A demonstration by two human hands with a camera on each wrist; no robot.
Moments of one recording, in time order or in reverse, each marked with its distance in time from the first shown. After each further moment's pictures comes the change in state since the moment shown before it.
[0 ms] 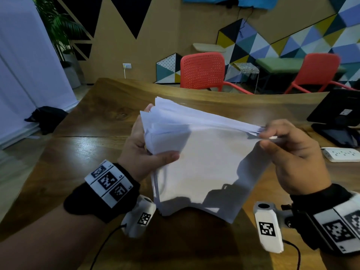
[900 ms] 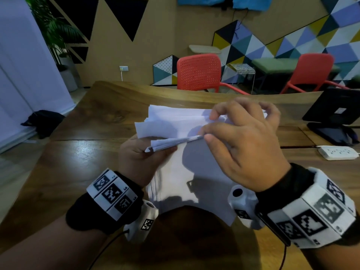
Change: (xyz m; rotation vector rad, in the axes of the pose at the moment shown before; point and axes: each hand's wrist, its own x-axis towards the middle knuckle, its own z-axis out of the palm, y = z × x) left_hand -0.002 0.005 0.018 0.237 0.247 0.241; right_hand 0.021 -0.059 0.060 -0.980 -0.126 -0.254
